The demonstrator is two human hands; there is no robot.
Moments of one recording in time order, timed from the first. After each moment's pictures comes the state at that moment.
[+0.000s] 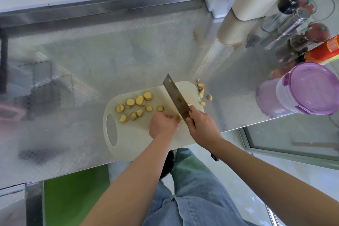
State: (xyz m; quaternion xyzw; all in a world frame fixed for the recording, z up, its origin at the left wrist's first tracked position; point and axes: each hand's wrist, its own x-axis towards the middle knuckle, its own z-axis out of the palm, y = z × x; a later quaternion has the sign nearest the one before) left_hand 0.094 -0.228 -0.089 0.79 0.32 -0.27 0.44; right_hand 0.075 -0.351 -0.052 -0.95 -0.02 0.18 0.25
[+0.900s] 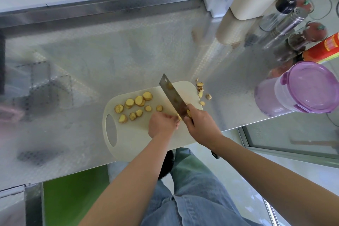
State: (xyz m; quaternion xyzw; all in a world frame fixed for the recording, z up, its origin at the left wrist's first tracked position) left_hand 0.093 -0.227 -0.089 0.78 0.32 -0.27 0.47; right_hand 0.080 -0.351 -0.050 -0.95 -0.04 0.20 0.25
